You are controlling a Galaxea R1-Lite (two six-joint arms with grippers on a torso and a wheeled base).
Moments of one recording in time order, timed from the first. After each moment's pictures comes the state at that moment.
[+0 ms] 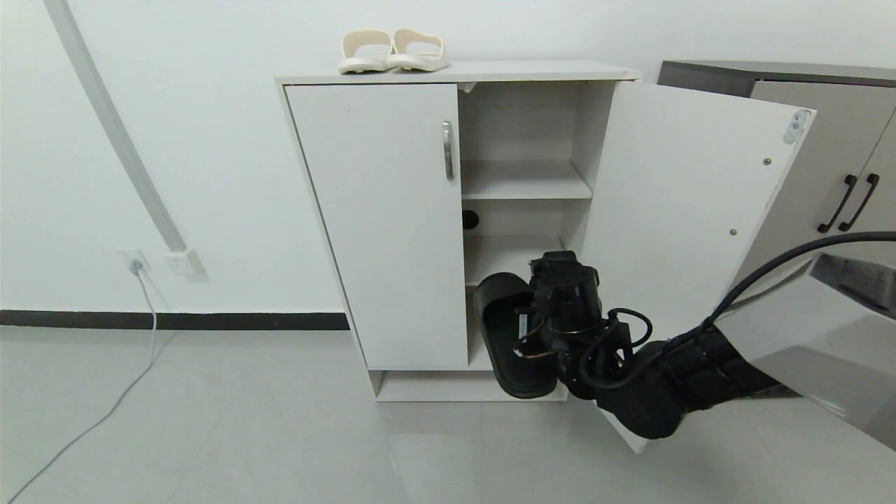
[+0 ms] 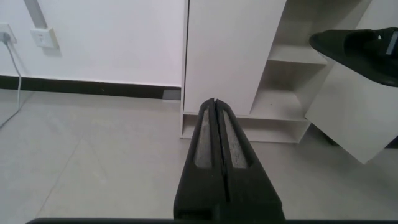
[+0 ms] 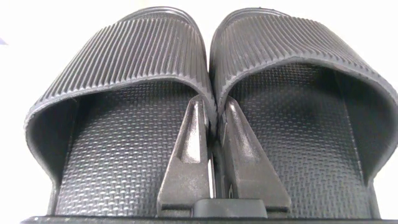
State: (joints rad) left arm 0.00 0.00 0.00 0.00 0.03 -0.08; right arm 0.72 2.17 -1.17 -0.70 -0.59 0.22
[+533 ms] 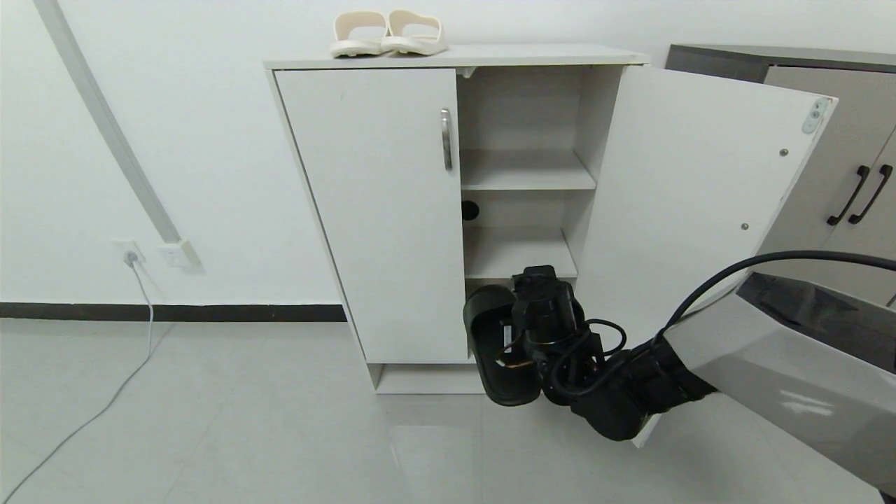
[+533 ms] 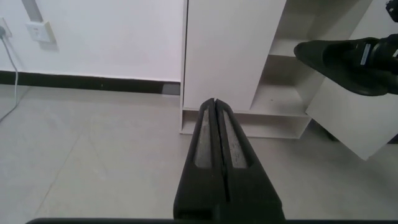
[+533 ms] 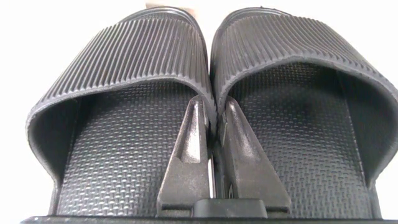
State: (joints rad) left arm 0.00 0.00 0.00 0.00 0.03 -0.08; right arm 0.74 2.27 -1.25 -0.70 -0.60 0.21
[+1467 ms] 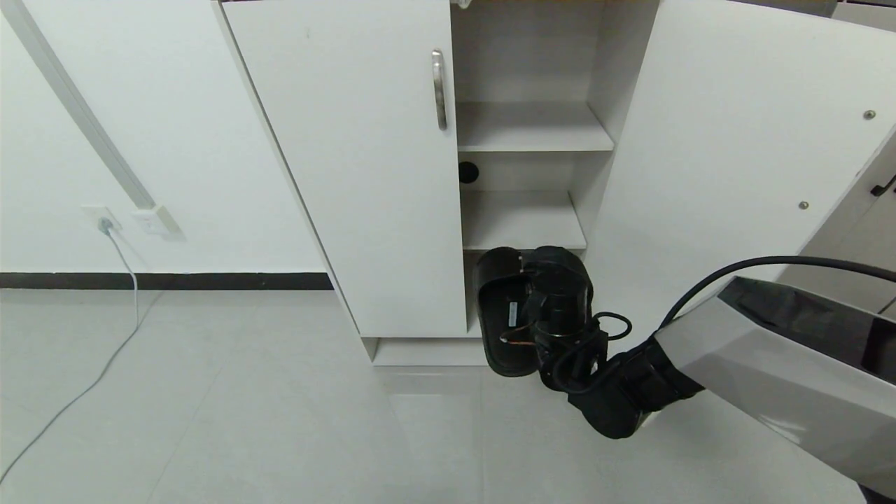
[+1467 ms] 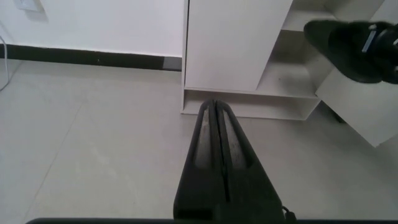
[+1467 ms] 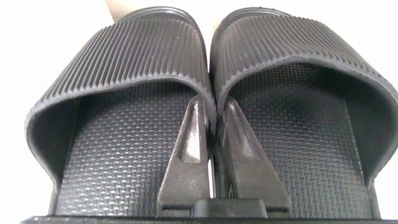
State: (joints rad) left arm 0.00 0.00 0.00 0.00 0.03 -0.08; right arm 0.71 2.31 -1.25 -1.01 -0.67 0.08
